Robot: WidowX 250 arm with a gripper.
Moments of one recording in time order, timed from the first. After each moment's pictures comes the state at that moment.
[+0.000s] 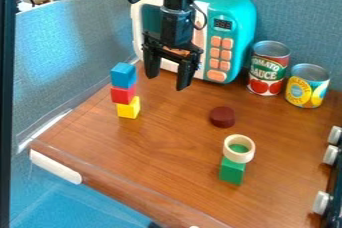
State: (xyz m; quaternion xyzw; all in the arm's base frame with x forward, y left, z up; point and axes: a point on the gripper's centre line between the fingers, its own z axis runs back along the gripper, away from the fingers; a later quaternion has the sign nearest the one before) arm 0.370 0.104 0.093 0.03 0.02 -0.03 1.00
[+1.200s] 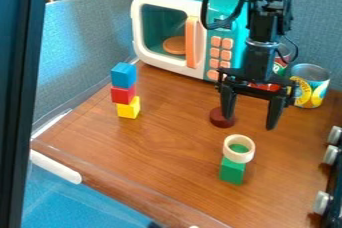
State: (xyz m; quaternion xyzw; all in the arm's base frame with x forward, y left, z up) arm 0.364 -0.039 0.079 -0.02 0.02 0.04 1.00
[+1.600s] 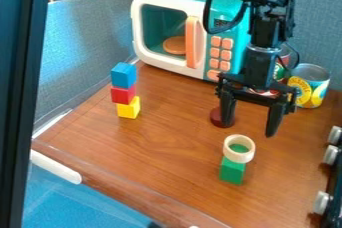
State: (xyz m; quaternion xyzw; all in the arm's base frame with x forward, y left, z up) arm 0.354 -0.041 0.073 -0.02 0.05 0.05 1.00
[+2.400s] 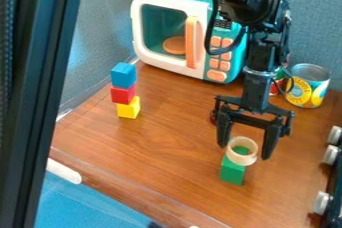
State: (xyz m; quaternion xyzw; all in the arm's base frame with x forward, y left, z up) arm 0.343 -0.043 0.043 -0.02 0.10 0.05 0.99
